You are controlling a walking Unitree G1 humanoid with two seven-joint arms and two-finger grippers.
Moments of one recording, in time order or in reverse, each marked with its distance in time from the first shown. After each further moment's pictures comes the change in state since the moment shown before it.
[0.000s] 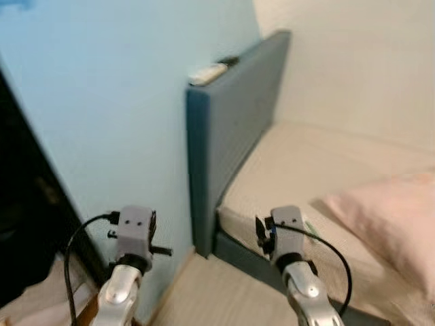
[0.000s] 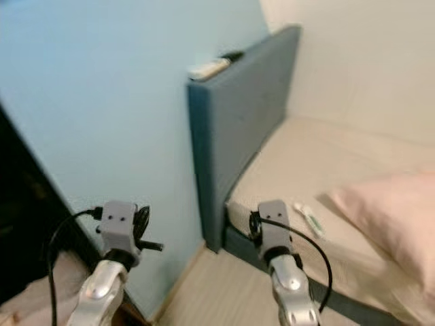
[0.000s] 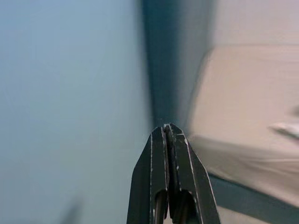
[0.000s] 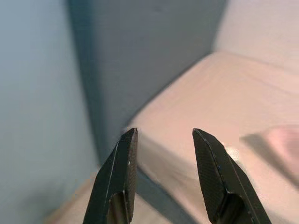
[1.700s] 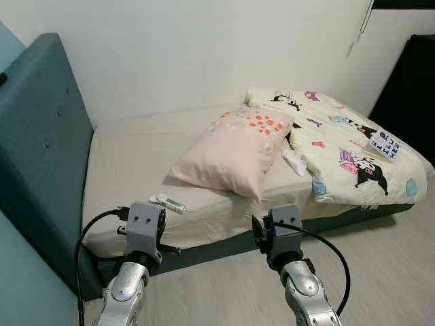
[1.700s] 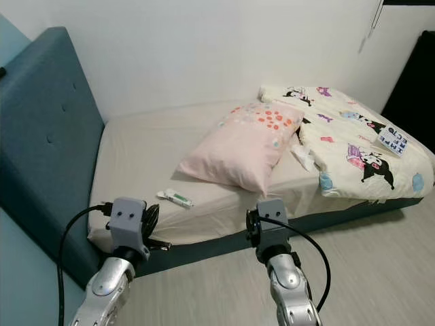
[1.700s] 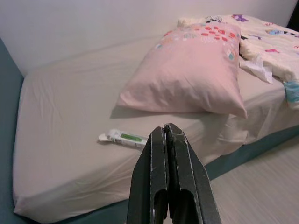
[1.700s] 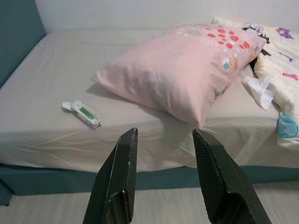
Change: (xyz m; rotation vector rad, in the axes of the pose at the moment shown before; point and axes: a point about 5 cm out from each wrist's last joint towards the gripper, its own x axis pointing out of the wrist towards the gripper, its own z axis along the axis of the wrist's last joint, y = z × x) left arm 0.001 -0.003 0.001 -0.014 0.021 0.004; right arm 0.003 0.009 0.001 0.040 -0.006 0.045
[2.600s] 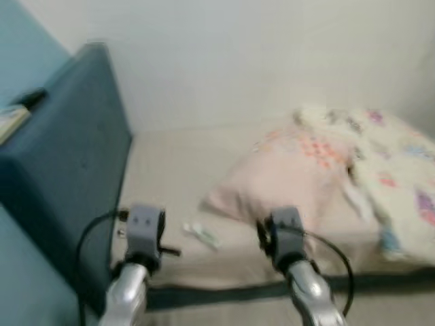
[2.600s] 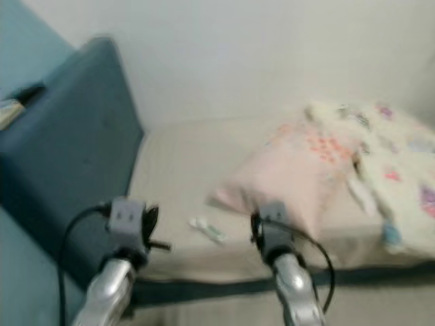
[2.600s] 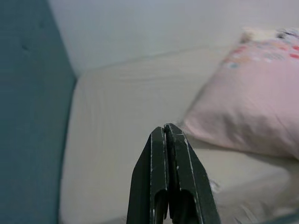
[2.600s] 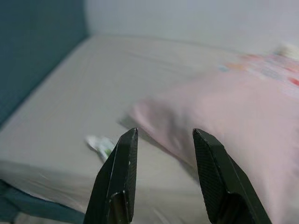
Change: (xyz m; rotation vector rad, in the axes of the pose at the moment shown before) left arm 0.000 -0.001 0.001 -0.007 -0.015 0.006; right arm 0.003 -0.001 -0.001 -0.043 0.018 0.034
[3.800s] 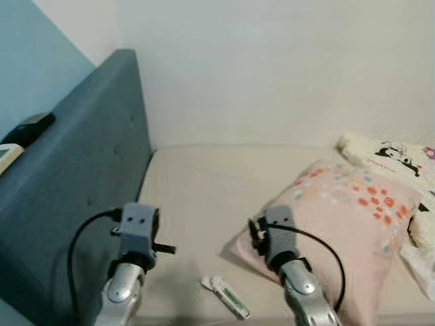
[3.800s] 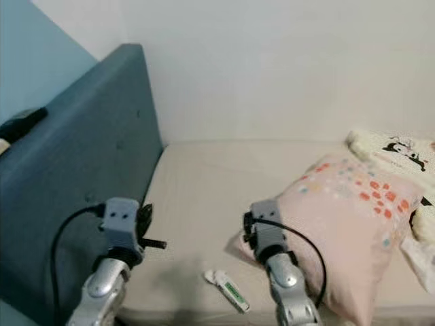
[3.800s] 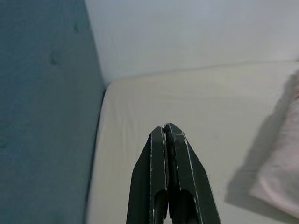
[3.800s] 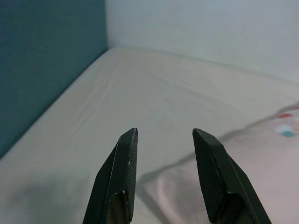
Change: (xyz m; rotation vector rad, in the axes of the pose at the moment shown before) left arm 0.000 0.008 0.000 0.009 0.000 0.038; right arm 0.002 0.007 0.000 -0.014 0.003 0.038
